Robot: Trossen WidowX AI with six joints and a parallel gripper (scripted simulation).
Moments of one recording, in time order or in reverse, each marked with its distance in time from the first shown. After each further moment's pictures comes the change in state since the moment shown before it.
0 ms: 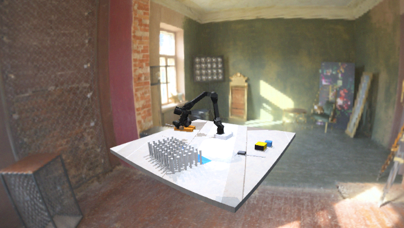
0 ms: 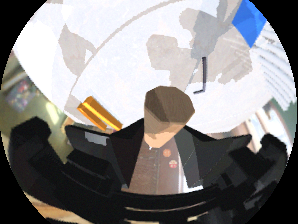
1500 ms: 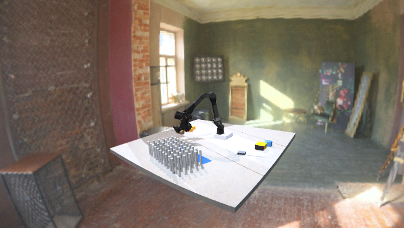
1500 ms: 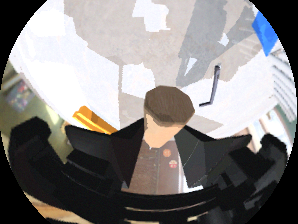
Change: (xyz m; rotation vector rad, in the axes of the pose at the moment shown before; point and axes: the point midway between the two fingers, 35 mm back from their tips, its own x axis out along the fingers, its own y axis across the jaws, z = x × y) arm 0.035 0.001 0.024 0.000 0.000 0.000
